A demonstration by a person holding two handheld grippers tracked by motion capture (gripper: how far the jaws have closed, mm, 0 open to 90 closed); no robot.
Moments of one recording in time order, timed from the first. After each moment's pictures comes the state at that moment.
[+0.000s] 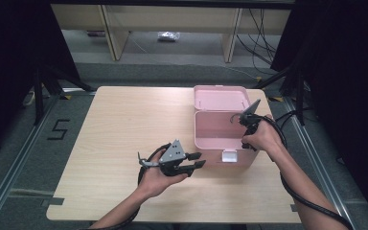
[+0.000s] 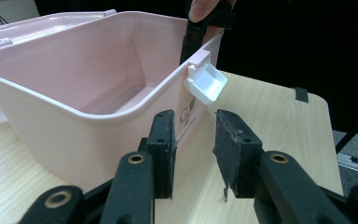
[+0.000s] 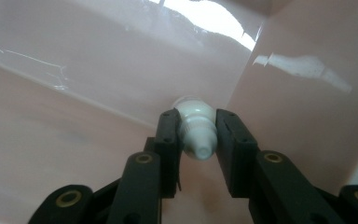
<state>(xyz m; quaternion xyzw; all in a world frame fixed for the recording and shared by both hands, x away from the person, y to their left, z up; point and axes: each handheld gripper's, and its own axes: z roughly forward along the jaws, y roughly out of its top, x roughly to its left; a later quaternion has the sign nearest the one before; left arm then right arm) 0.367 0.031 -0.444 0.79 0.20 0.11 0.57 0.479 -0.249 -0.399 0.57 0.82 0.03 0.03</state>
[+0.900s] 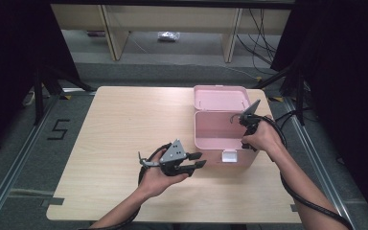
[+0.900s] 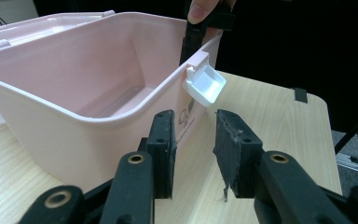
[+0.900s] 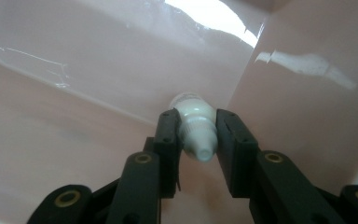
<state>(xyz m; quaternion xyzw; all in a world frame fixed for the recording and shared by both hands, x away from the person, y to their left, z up) 0.367 0.030 -0.443 0.79 0.20 0.10 0.57 0.479 -0.248 -0.399 0.58 0.81 0.03 0.01</state>
